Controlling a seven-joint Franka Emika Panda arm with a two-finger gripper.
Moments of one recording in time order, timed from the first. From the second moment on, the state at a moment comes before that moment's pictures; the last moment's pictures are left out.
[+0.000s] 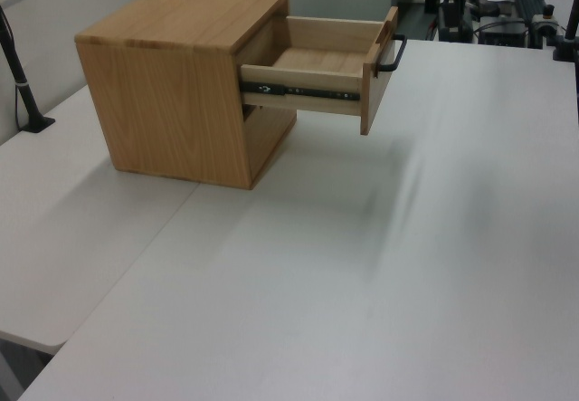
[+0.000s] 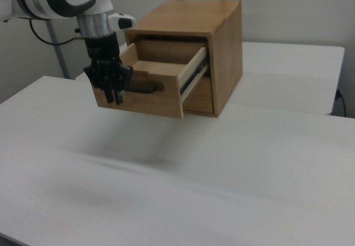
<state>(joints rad) 0.18 -0.01 -0.22 -1.64 -0.09 1.52 -0.14</state>
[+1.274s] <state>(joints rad) 0.19 0.21 -0.20 -1.47 0.07 1.61 -0.15</state>
